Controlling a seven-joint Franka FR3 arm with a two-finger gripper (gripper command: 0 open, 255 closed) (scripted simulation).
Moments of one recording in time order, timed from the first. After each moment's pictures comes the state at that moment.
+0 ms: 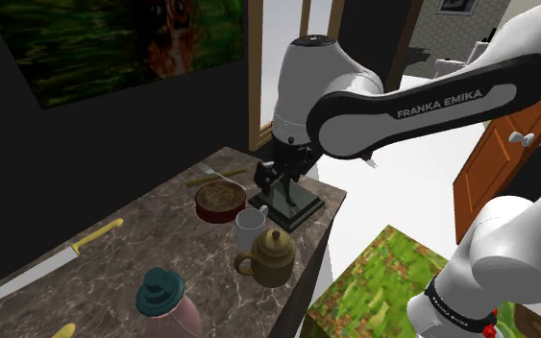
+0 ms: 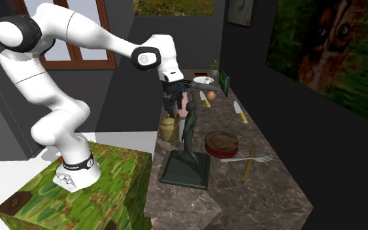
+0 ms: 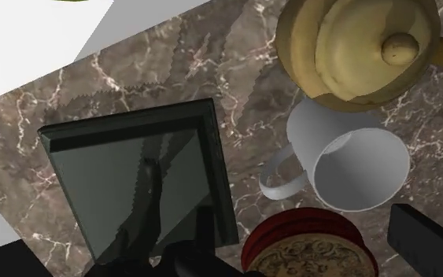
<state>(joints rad) 0.10 -0.38 0.39 -2.36 0.02 2.14 0.58</state>
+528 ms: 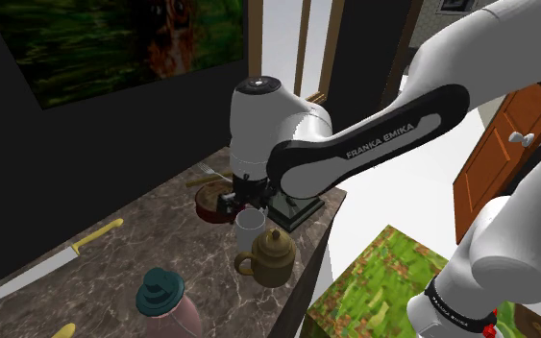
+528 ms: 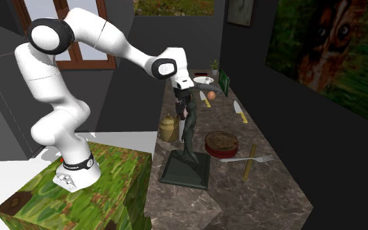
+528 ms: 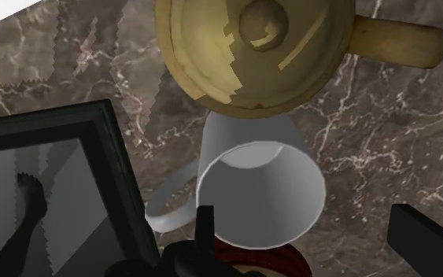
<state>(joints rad) 0.10 -0.09 0.54 -2.24 -0.12 2.26 0.83</state>
